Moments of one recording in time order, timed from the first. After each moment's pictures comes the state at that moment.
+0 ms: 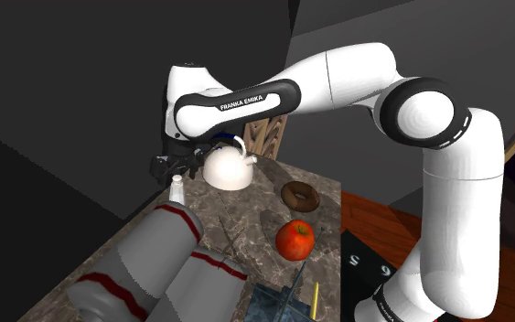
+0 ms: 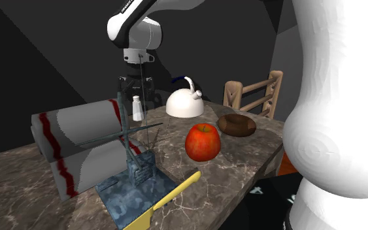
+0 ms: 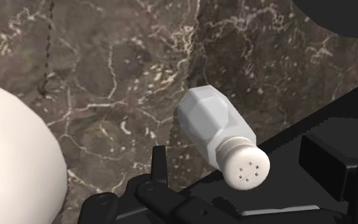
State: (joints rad) arm 0.15 0.49 0.36 -1.61 -0.12 2.11 0.48
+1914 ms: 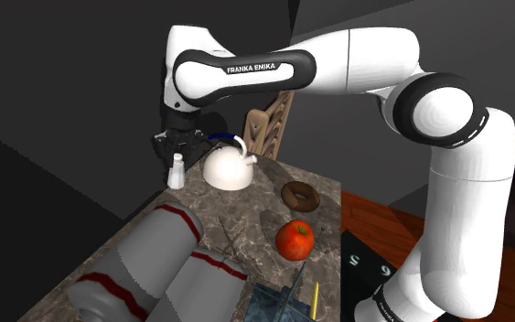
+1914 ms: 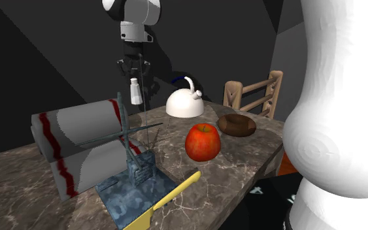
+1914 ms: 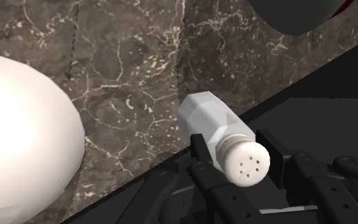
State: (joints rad) arm 0.15 0.43 0.37 -1.49 -0.10 1.94 0.47
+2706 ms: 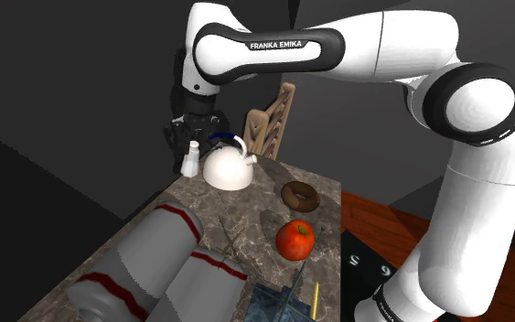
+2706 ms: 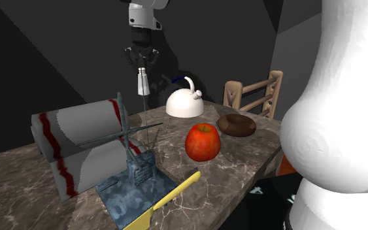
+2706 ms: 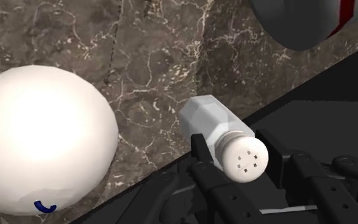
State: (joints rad) arm 0.09 0.30 0.38 -1.56 -0.04 1.88 0.42
